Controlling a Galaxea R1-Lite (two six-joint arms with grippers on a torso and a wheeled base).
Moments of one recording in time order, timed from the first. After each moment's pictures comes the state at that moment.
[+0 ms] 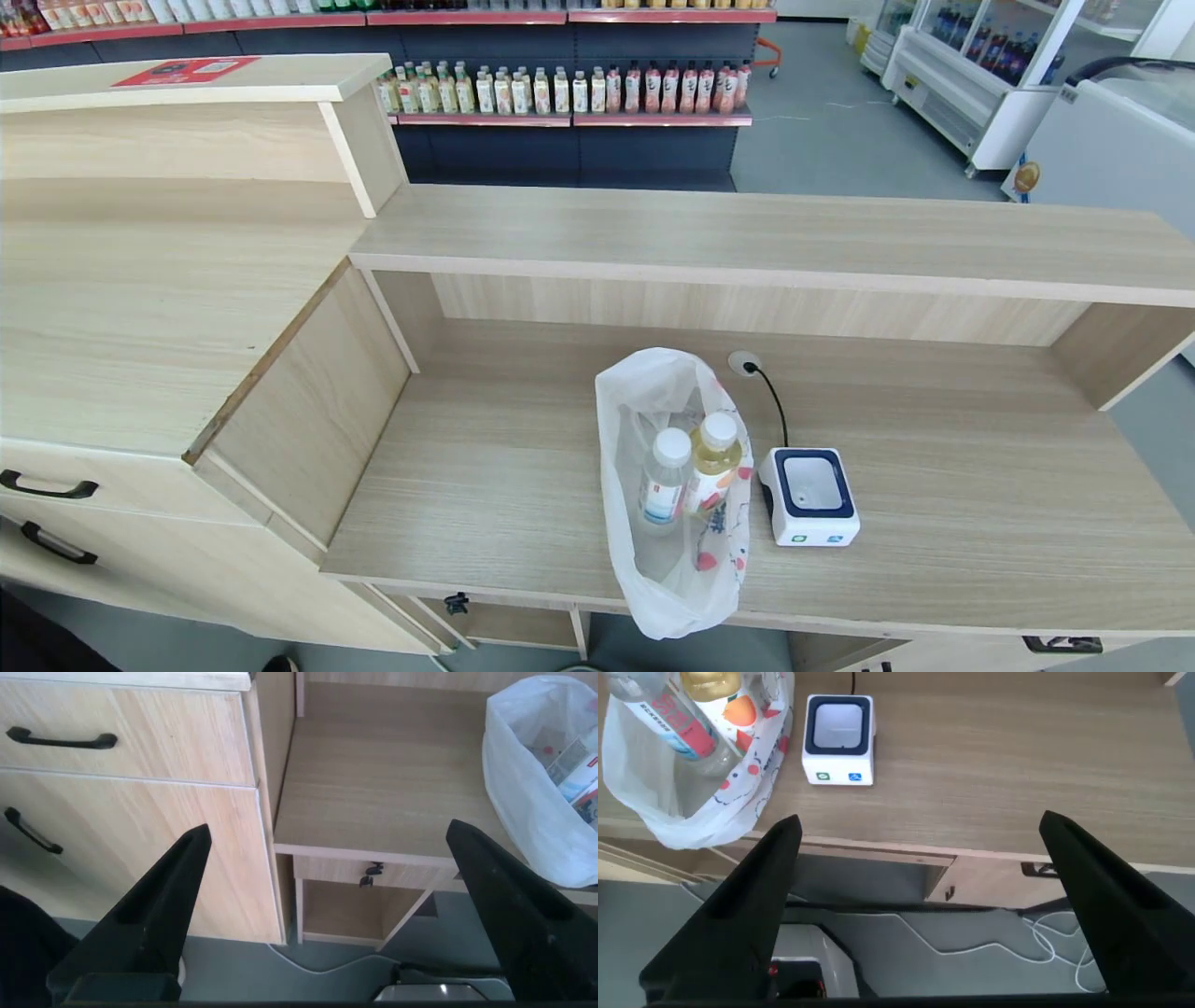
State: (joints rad) left arm 0.00 0.00 0.00 0.00 0.00 0.00; right arm 0.05 0.32 -0.01 -0.16 -0.05 -0.07
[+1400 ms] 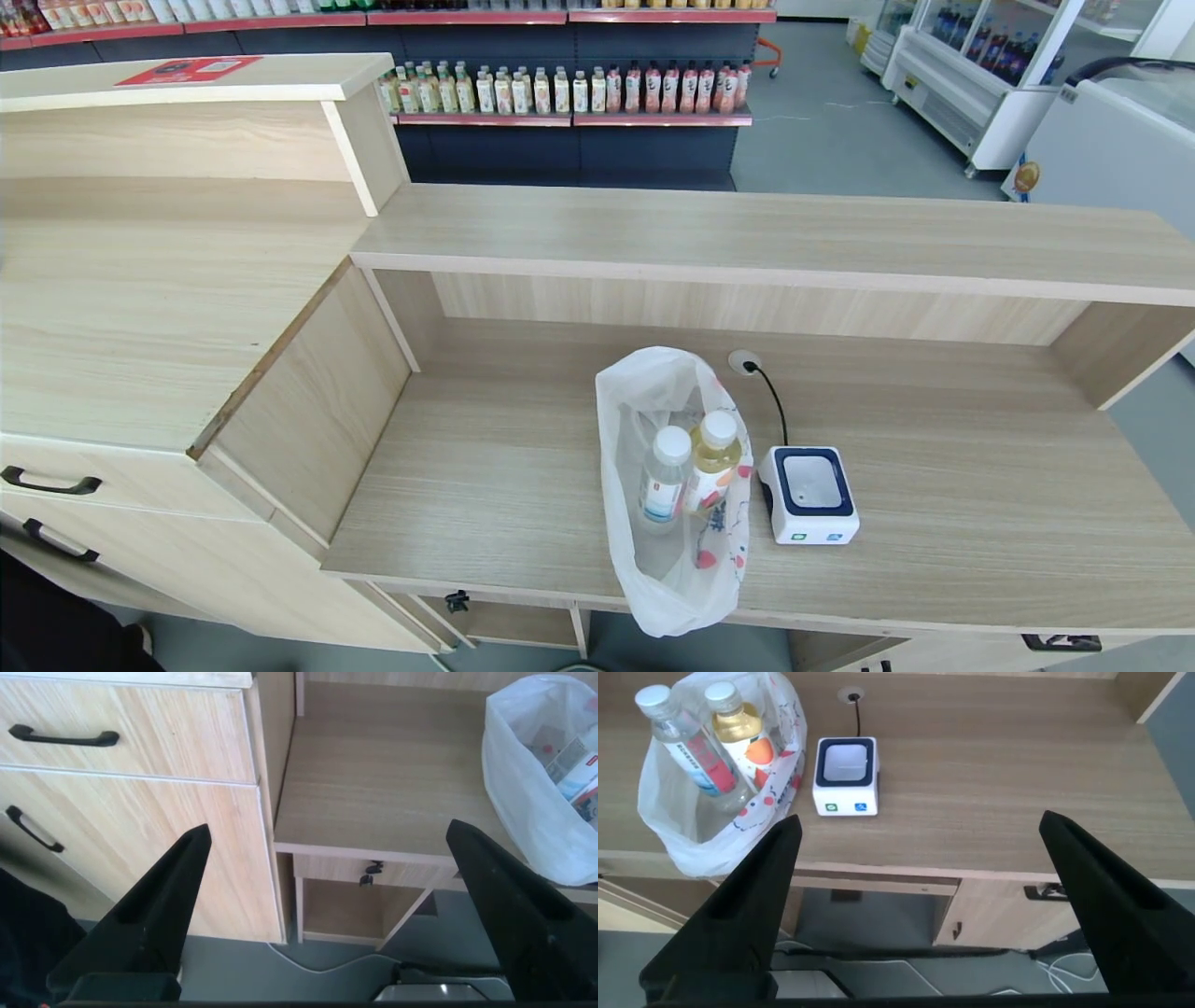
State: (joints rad) left arm 0.00 0.00 0.00 0.00 0.00 0.01; right arm 0.00 0.00 0.00 0.00 -0.01 -0.04
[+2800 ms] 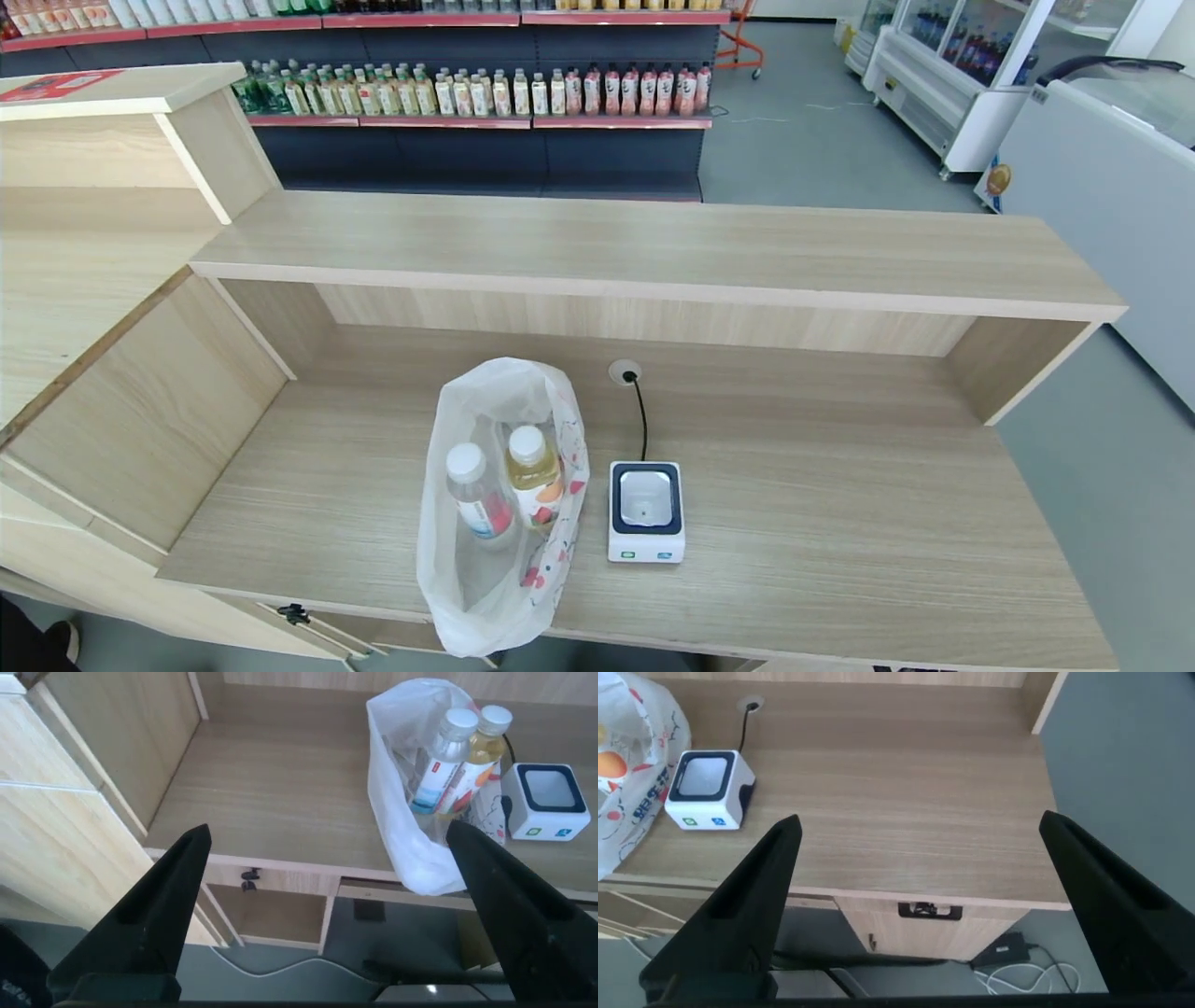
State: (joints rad) left arm 0.00 0.00 0.00 0.00 0.00 0.00; right arm 0.00 0.00 0.00 0.00 -0.01 -0.04
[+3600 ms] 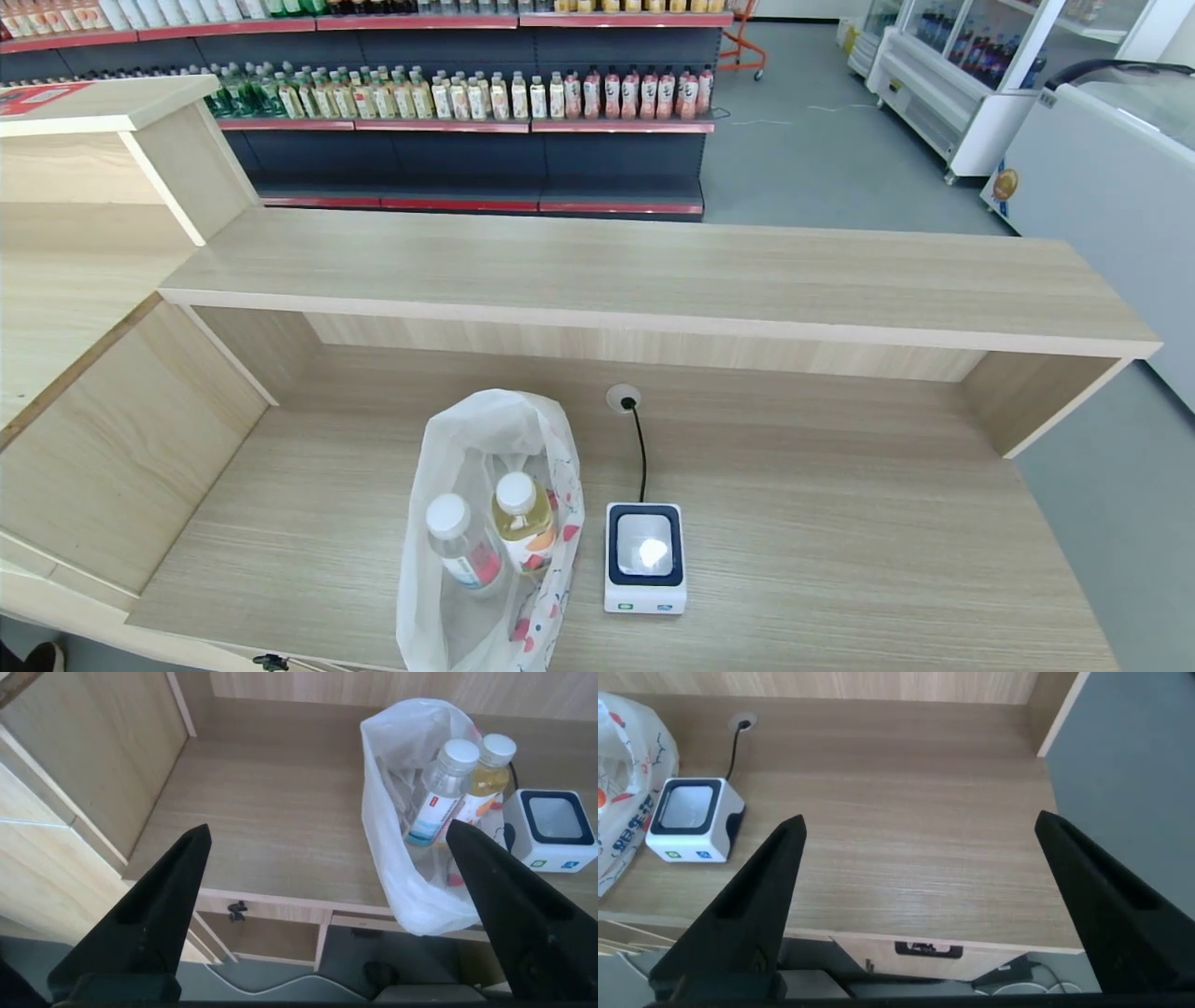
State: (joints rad) left arm 0.00 0.00 0.00 0.00 0.00 0.00; right arm 0.00 0.00 0.00 0.00 -0.01 -0.04
